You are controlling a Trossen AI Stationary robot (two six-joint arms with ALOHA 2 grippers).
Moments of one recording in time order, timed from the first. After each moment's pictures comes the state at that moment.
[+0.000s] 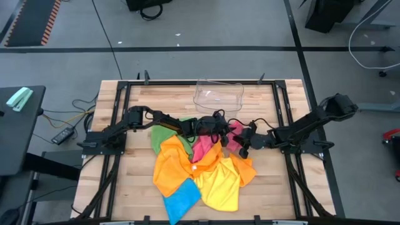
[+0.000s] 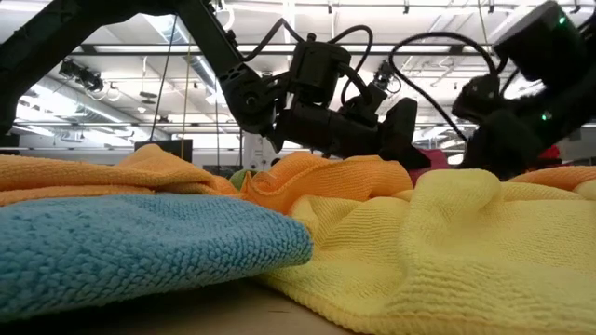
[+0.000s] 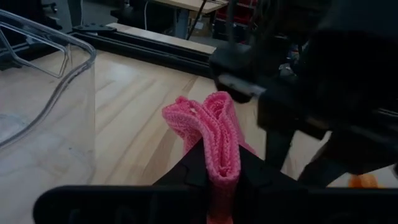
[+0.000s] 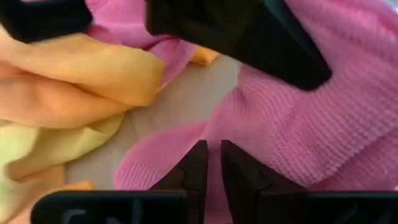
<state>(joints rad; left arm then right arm) 0.06 2.29 1.34 0.75 -0.13 -0.21 0.24 1.30 0.22 0.37 0.52 0.46</state>
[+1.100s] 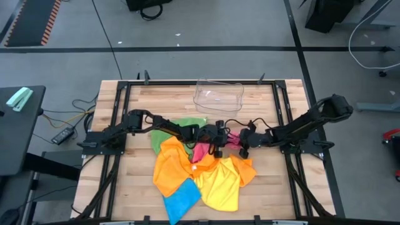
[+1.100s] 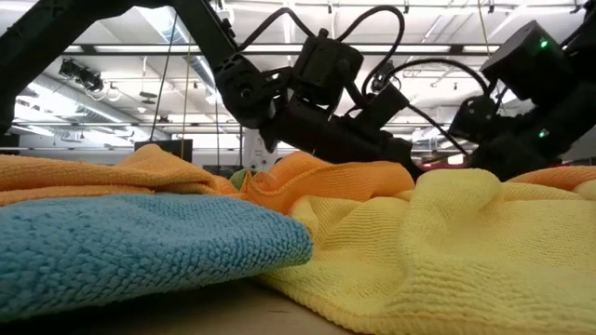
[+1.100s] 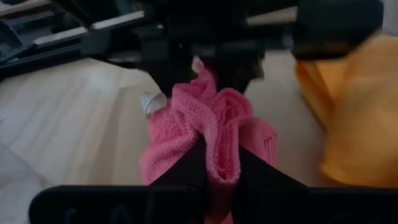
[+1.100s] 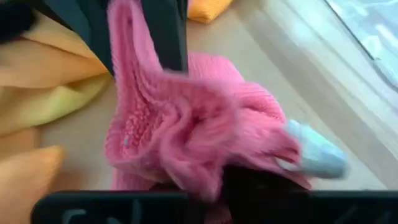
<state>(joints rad) -0.02 2.29 1.34 0.59 -0.04 0.22 0.19 1.33 0.22 0.34 0.38 0.42</state>
